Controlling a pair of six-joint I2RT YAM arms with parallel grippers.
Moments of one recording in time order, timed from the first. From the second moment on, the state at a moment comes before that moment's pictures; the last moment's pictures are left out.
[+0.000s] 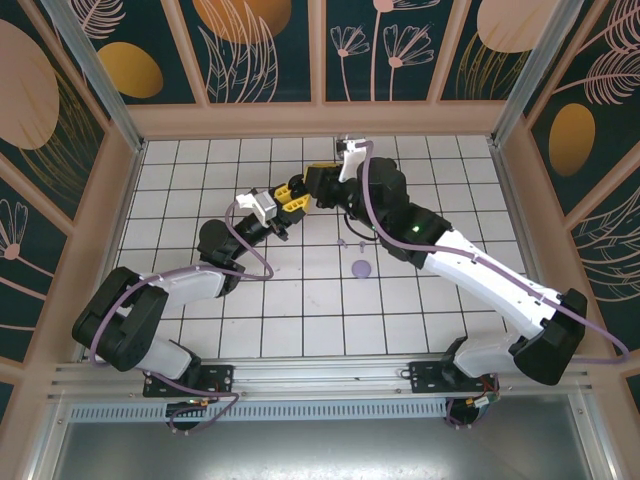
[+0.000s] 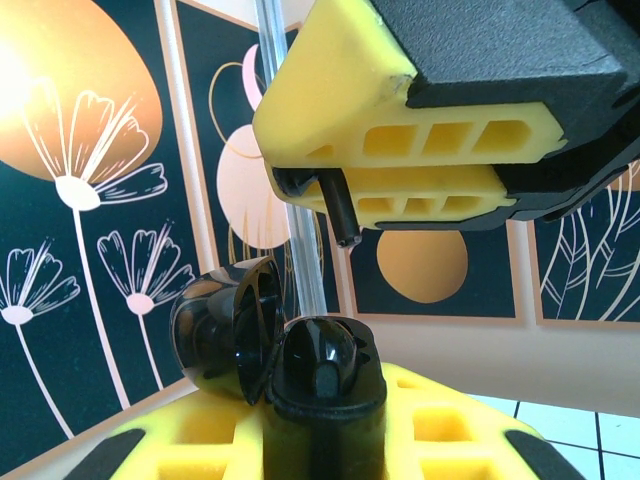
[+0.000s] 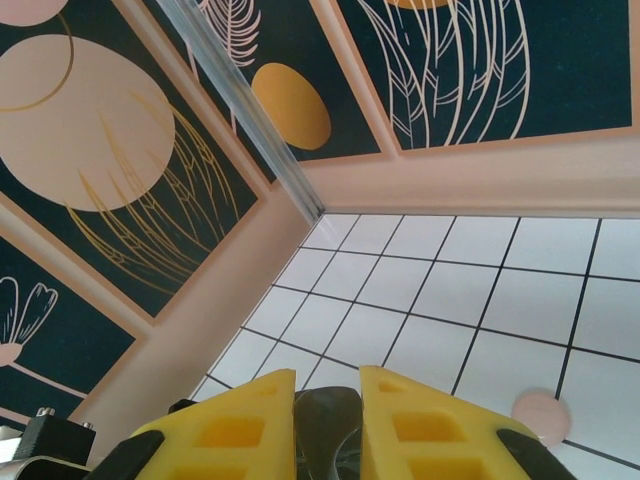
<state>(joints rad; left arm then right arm) -0.54 1.48 0.58 1.33 0.49 -0.06 0.87 1.33 1.29 -0.13 0.10 0.50</state>
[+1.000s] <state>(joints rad) -0.54 1.48 0.58 1.30 0.49 -0.06 0.88 1.35 1.24 -0.06 0.10 0.50</state>
